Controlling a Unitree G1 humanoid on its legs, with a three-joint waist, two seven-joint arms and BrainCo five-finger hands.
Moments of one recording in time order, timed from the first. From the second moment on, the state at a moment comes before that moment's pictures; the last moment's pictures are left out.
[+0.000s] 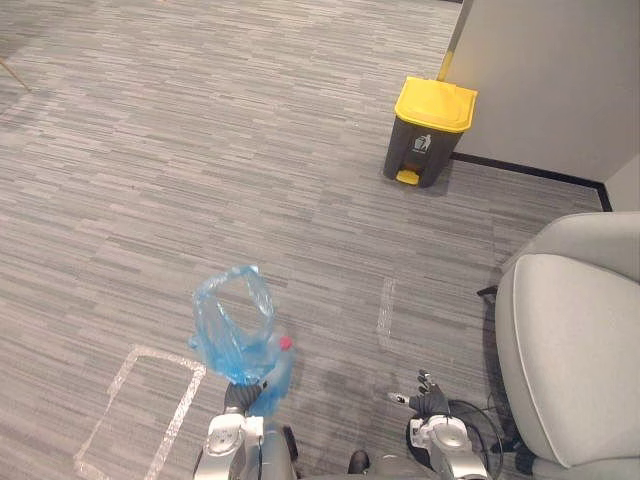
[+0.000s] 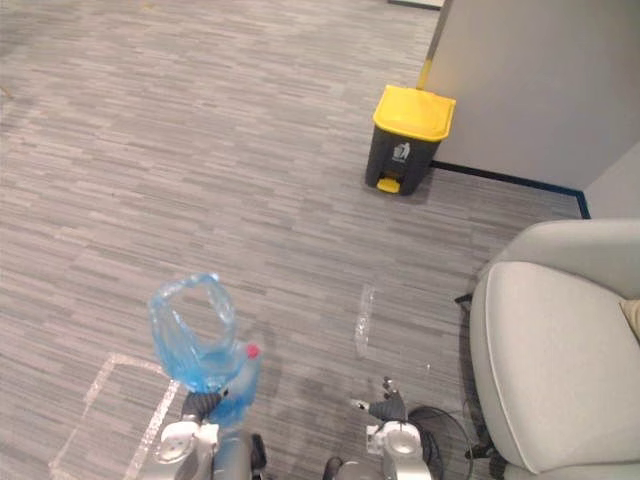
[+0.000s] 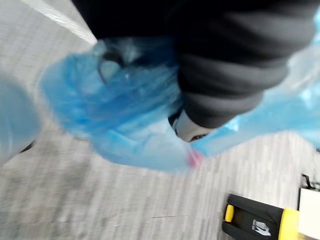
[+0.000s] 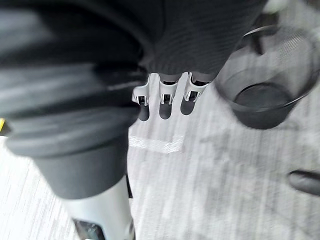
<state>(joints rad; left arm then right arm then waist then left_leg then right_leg) 0.13 0.04 0.04 0.56 -0.04 -0.08 0.08 0.04 0.00 -0.10 0.75 -0.07 -0.04 -0.13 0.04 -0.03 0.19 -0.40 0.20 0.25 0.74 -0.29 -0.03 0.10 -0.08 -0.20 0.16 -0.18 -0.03</state>
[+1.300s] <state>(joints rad) 0.10 0.03 0.03 0.72 -0.03 -0.06 0.08 0.04 0.00 -0.17 0.86 -0.08 -0.01 -0.15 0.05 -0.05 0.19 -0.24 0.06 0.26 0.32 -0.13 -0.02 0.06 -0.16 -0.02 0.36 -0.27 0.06</state>
